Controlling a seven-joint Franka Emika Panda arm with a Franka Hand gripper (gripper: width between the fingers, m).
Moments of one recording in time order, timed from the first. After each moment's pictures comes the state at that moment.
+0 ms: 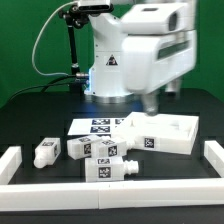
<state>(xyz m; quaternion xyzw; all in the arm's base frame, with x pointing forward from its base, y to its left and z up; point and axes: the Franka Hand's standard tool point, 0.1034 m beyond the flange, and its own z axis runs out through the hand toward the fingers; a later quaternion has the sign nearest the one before) 0.580 0.033 0.109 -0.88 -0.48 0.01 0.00</state>
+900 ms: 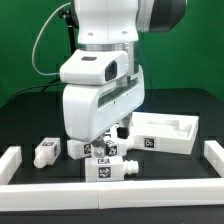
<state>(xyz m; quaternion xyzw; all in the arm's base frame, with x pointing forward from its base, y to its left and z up) 0.585 -0.047 0.038 -0.86 -0.52 0.00 0.01</state>
